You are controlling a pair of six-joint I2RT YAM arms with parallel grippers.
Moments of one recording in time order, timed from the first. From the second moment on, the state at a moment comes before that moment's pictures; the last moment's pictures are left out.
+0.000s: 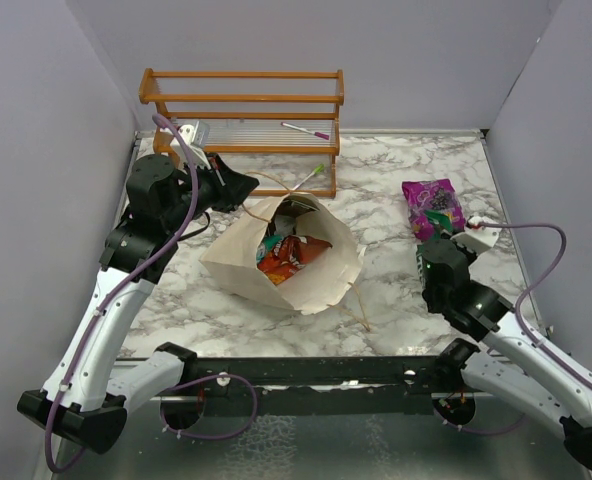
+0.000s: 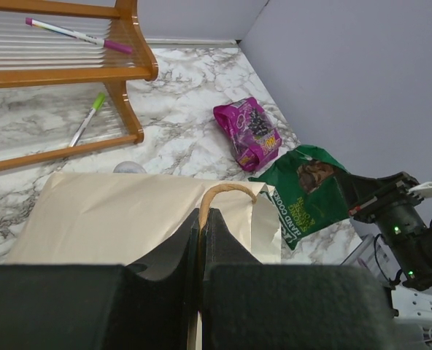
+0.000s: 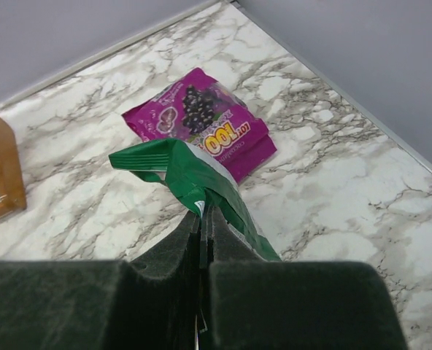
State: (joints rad) left arm -0.35 1.00 1.25 -0.41 0.33 -0.49; right arm 0.71 0.68 0.61 -0.34 1.16 0.56
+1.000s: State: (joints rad) left arm -0.35 1.00 1.26 -0.41 0.36 -0.49; right arm -0.19 1.00 0.51 -0.10 0.68 0.63
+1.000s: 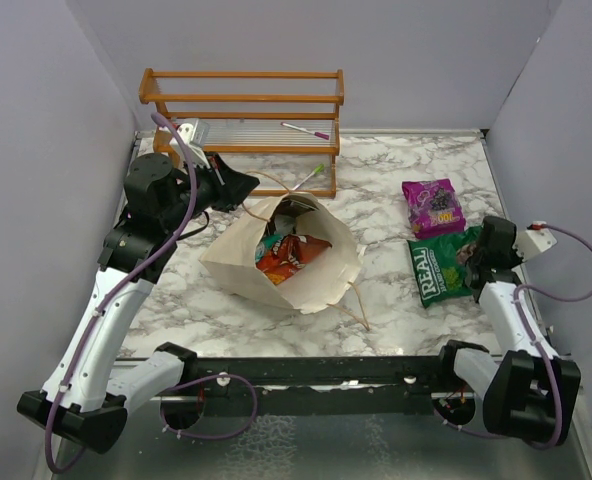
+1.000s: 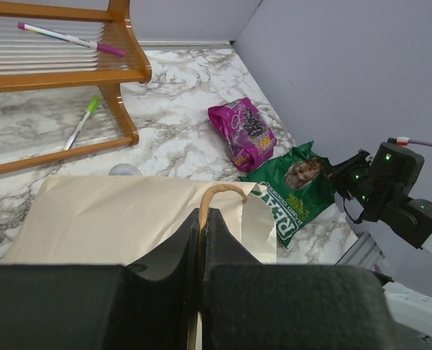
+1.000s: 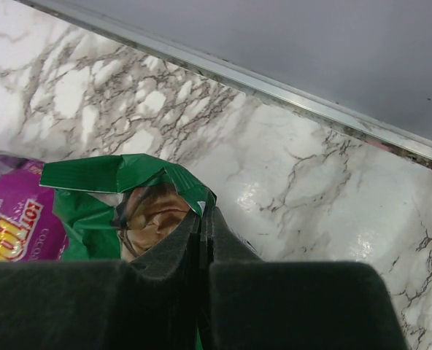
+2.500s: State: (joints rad) left arm -0.35 1.00 1.26 -0.40 0.41 -0.44; right arm -0.09 1.02 0.66 -0.03 -0.02 0.45
